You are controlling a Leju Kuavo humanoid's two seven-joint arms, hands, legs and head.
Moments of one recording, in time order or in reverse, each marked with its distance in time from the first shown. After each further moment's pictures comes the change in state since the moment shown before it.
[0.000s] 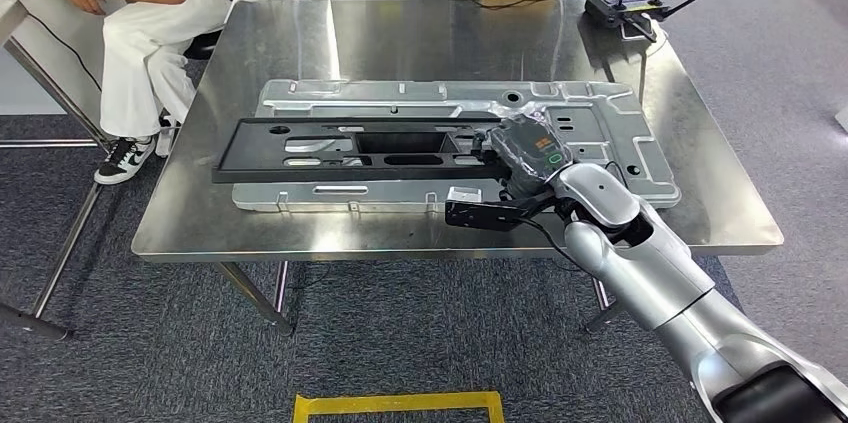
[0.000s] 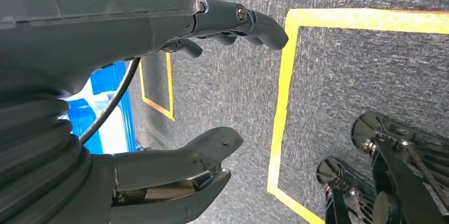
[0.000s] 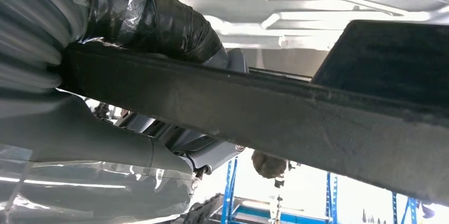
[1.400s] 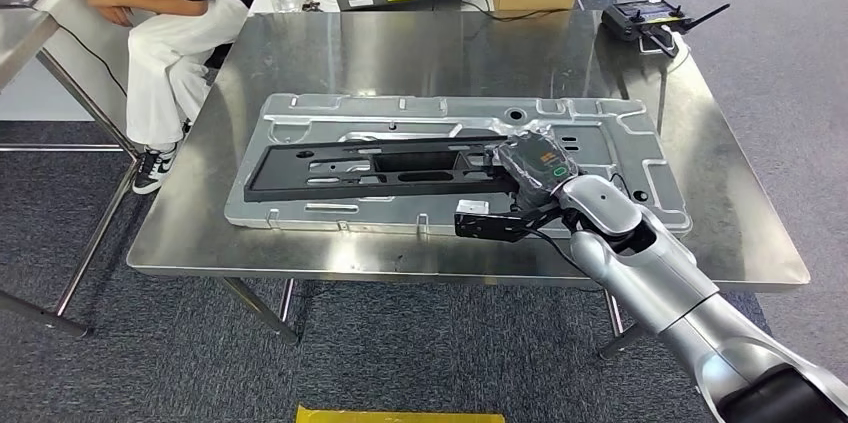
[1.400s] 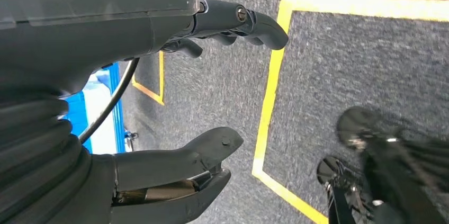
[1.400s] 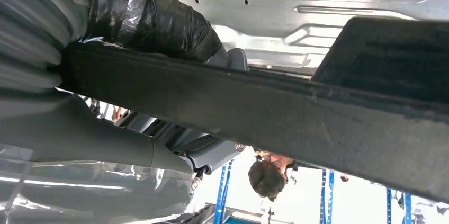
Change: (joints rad) left arm 0.003 -0.008 -0.085 0.000 0.084 0.002 -0.022; right arm 0.005 -0.024 0.042 0.054 0.007 -0.001 0.002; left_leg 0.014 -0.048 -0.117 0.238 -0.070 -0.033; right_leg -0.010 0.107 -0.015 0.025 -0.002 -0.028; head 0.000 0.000
